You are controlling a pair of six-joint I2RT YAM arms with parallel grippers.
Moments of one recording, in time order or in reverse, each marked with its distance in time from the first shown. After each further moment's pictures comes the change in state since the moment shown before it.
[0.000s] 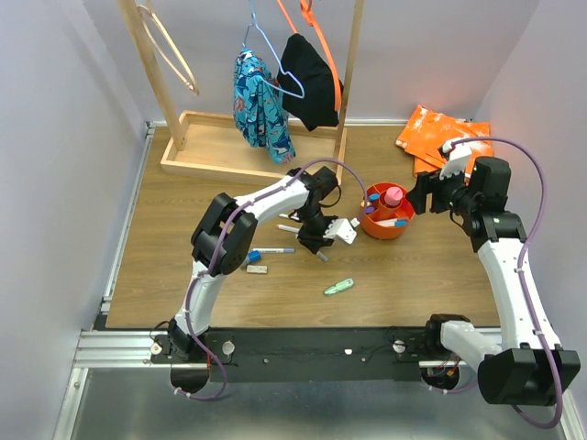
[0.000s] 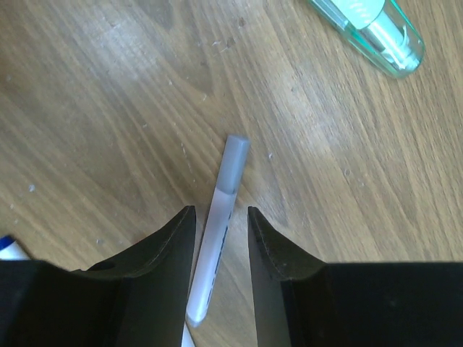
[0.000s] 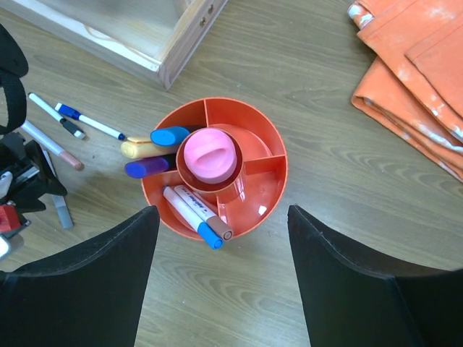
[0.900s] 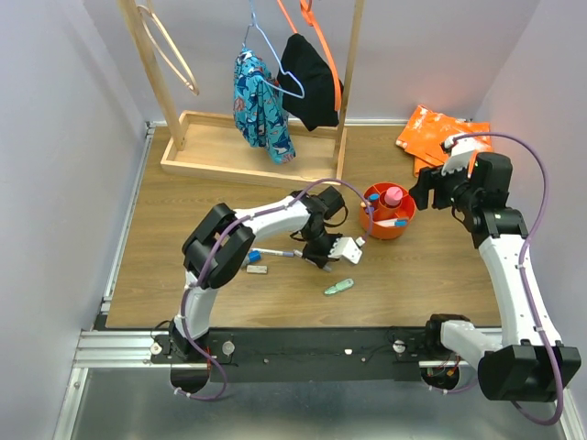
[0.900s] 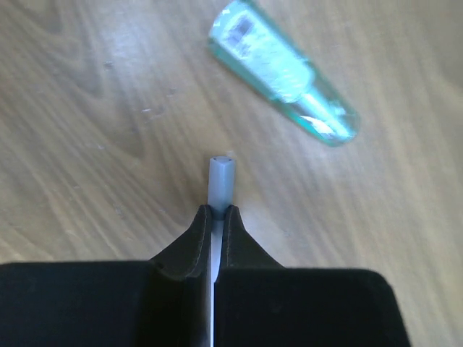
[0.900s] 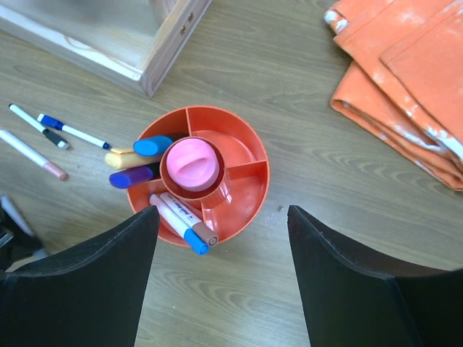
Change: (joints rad) left arm -0.100 -0.122 -0.252 0.242 -0.017 -0.163; right arm 0.000 0.018 0.028 -0.011 0.045 -0.001
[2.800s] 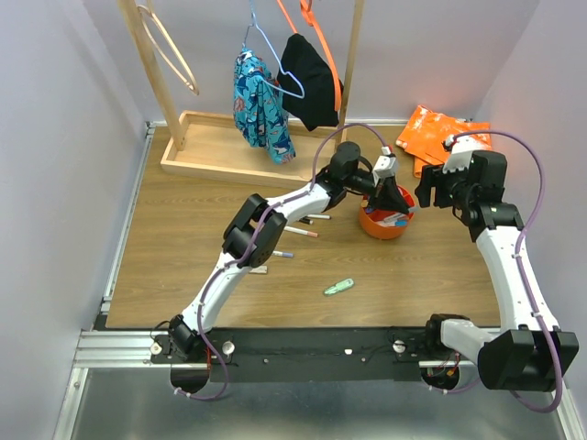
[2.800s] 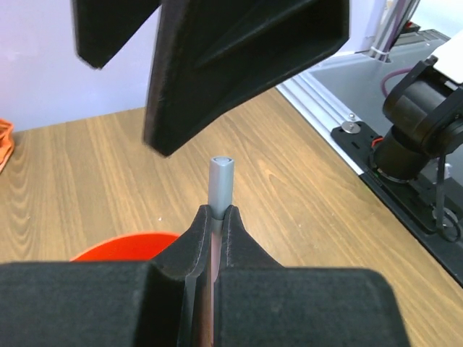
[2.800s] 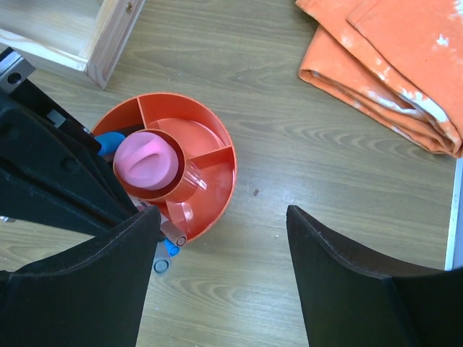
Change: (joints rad) left arm 0.056 0.439 0.523 1.405 0.673 -1.283; right arm -0.008 0.063 0.005 0.010 0.122 0.019
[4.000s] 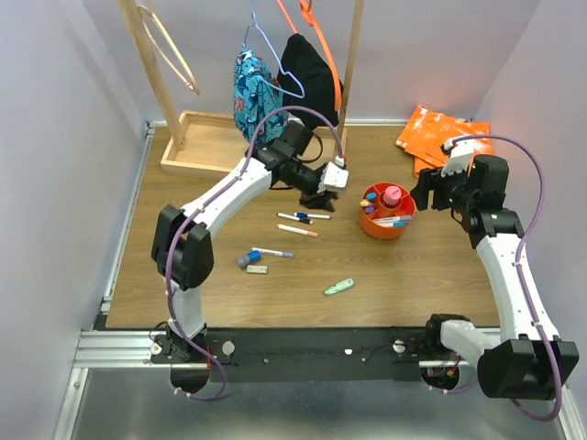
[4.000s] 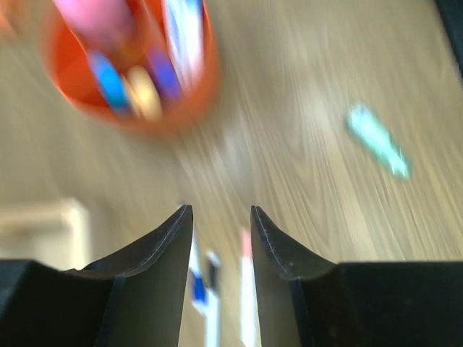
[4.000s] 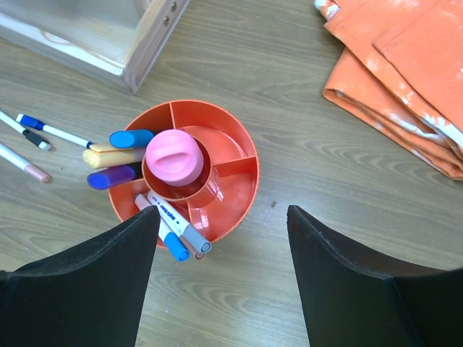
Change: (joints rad) left arm 0.151 -0.605 -0.256 -1.294 -0.300 1.134; right arm 0.000 -0.047 -0.042 0.037 -0.084 -0.010
